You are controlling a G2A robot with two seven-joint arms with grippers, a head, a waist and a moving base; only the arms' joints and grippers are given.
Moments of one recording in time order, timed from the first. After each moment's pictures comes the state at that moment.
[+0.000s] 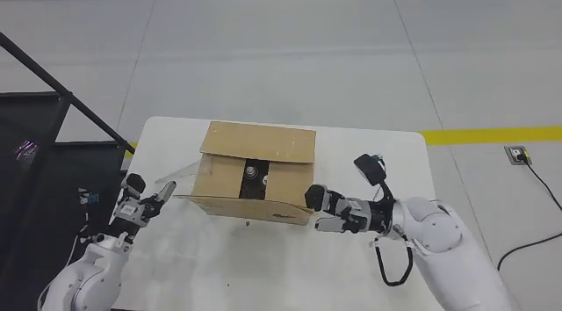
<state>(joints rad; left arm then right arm) 1.37 -1.13 -1.71 -1.59 0.89 -0.45 -0.01 -0.92 -1.16 1.18 -1.49 0.20 -0.78 1.04</state>
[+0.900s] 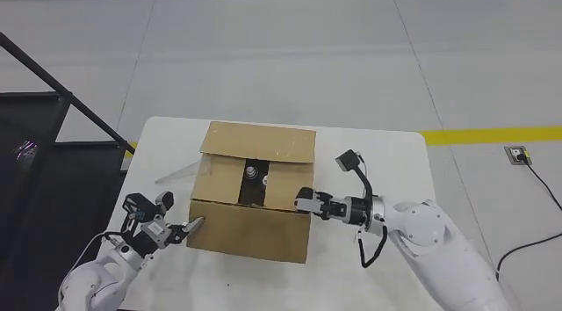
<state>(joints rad) 1.37 -1.10 -1.65 -1.49 1.20 -0.68 0.05 -0.84 -1.12 1.02 -1.45 0.26 -0.42 0.89</state>
